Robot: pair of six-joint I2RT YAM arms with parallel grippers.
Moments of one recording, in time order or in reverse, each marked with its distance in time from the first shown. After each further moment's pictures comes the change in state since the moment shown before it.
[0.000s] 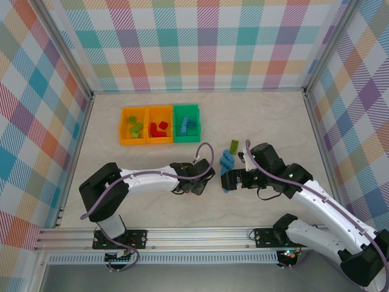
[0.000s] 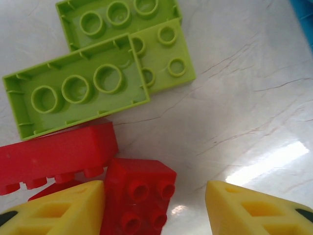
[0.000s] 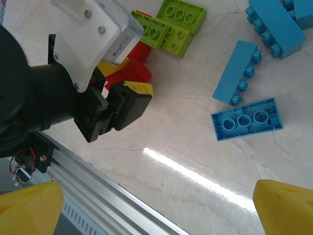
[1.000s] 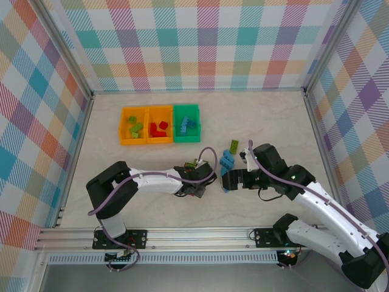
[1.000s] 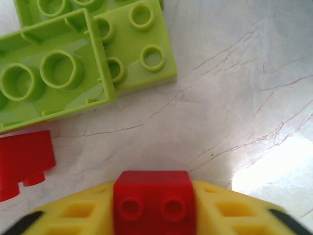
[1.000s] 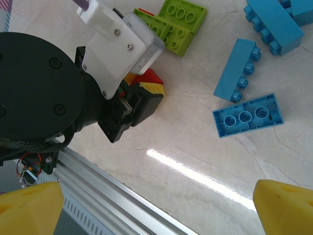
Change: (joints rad) left arm -0.023 0.058 -0.034 0.099 -0.002 0.004; right arm 0.000 -0.028 0.000 -0.014 0.000 0.031
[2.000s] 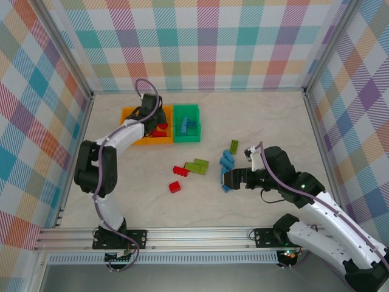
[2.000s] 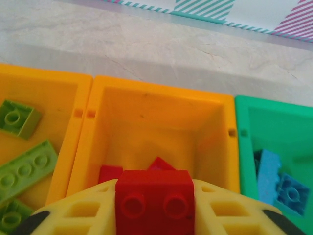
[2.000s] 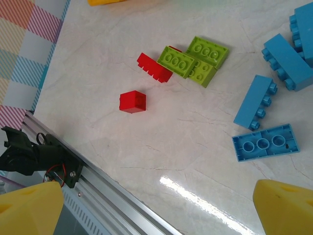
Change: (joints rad) left arm 0.758 0.118 0.420 0.169 0.066 0.061; right arm 0.000 -0.131 -0.028 0.083 -0.002 0.031
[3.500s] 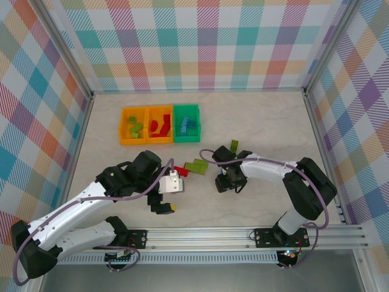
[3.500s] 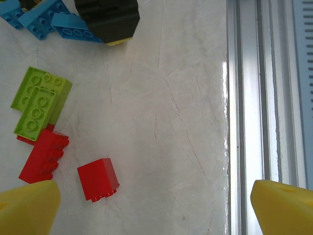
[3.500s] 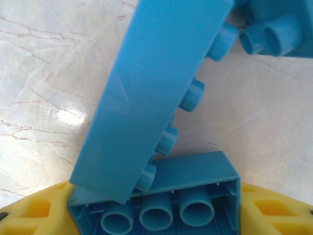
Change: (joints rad) left arm -0.511 -0.935 -0.541 -0.640 0.567 1.027; right arm 0.102 0.865 0.084 0.066 0.329 -0.163
